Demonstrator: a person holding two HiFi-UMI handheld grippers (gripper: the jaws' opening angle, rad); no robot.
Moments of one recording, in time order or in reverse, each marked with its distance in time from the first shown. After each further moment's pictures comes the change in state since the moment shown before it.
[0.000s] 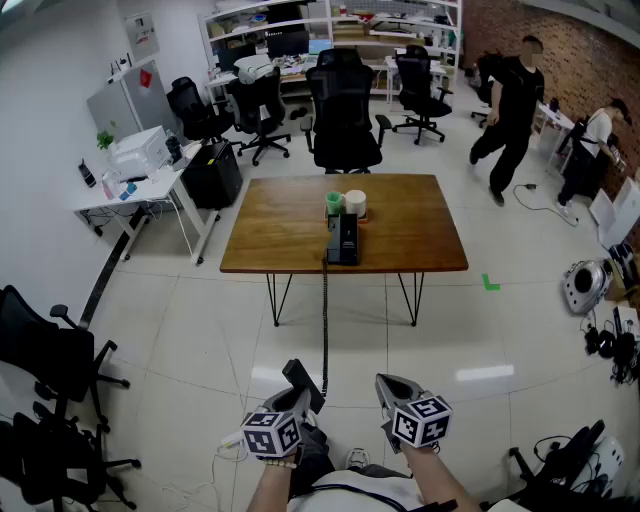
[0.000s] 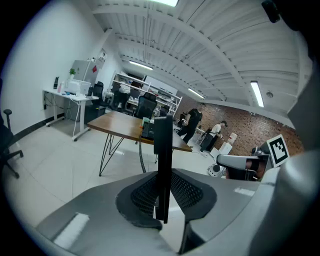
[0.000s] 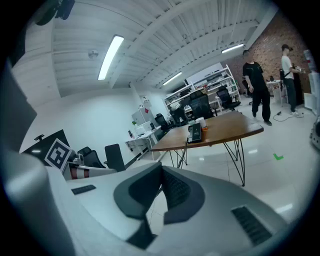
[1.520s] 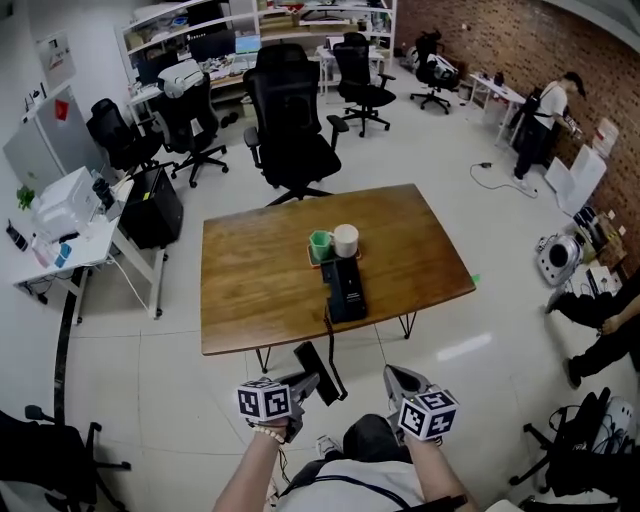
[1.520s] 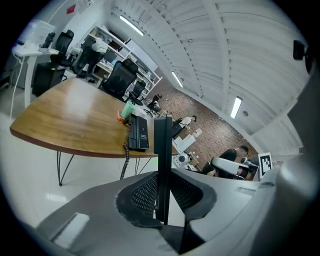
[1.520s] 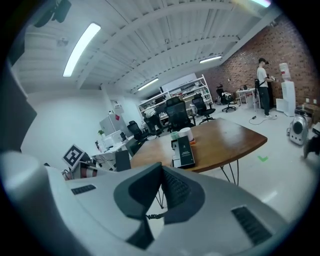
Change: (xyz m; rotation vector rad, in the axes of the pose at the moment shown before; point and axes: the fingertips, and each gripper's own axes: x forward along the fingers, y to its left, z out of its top) left arm 0.215 0.126 0.165 -0.045 0.294 -0.511; right arm 0.193 -0.055 0.122 0.115 -0.088 -0.317
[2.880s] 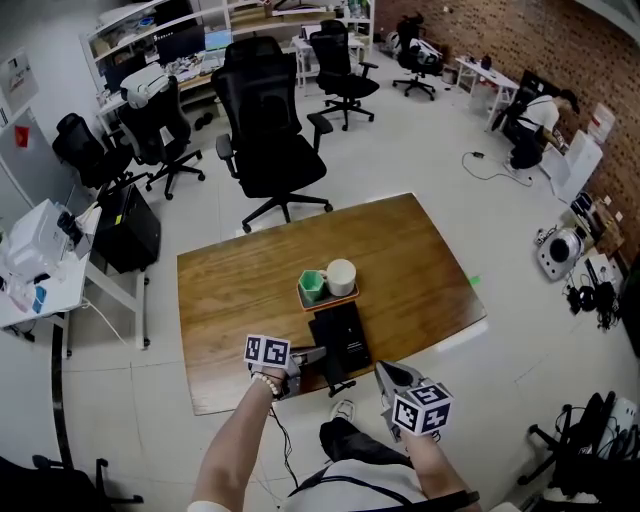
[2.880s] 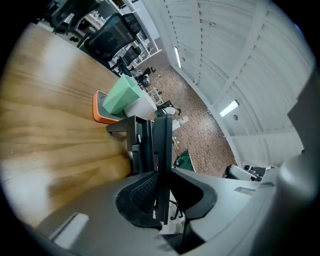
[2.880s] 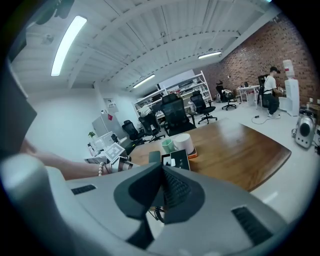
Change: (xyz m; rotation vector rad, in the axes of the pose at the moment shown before) left arm 0.184 0.104 0.130 -0.087 0.298 -0.307; right arm 0.141 -0.052 0.074 0.018 0.027 -0.019
